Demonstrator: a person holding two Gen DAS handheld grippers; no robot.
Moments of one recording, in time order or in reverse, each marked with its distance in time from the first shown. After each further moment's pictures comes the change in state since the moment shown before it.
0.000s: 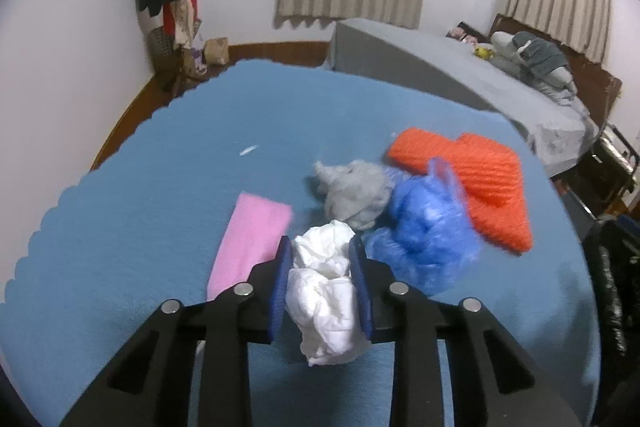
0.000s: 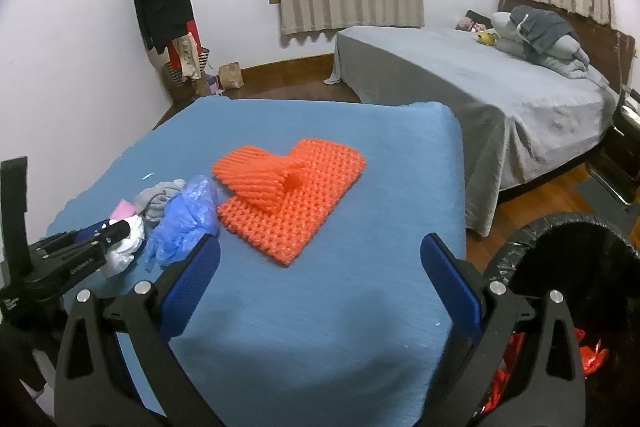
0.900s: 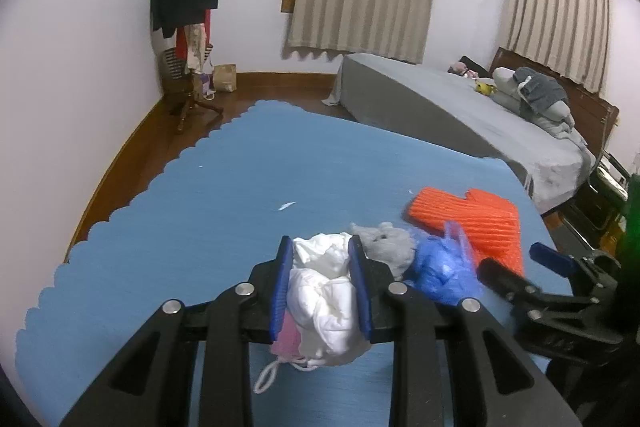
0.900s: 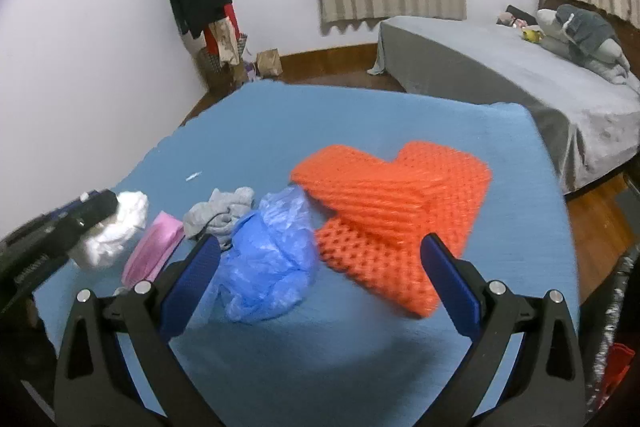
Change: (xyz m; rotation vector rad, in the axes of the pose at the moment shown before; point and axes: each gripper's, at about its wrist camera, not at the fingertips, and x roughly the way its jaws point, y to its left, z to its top) left arm -0.024 0.037 0.025 -0.048 -0.106 0.014; right arm 0.072 0.082 0.014 -0.048 0.060 0.114
